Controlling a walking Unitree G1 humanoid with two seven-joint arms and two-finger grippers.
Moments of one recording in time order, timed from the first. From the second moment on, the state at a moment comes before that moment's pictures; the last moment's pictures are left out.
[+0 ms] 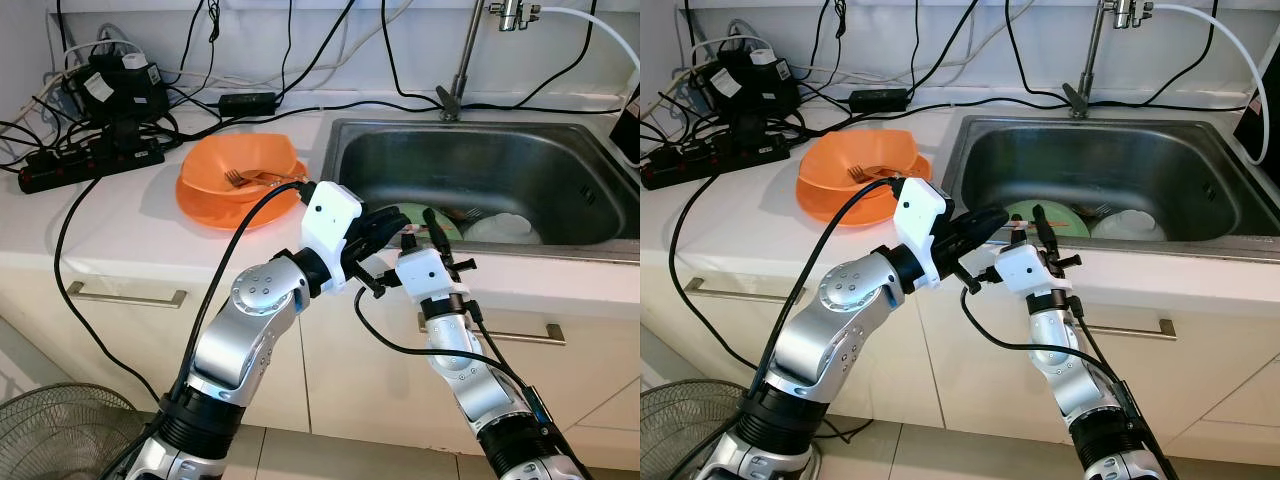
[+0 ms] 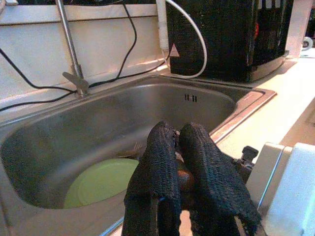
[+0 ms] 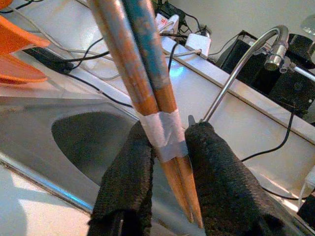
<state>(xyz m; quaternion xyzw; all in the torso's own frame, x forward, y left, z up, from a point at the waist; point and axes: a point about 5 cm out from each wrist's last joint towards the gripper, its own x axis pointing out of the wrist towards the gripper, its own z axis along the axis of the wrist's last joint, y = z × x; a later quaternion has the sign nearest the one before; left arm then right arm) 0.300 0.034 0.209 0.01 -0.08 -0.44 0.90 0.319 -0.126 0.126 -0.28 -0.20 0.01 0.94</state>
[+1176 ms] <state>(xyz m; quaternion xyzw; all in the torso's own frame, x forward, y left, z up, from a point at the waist) 0.302 0.037 0.214 0.00 -0.10 -0.42 0.90 0.323 -0.129 0.130 -0.27 -0.20 0.00 0.94</state>
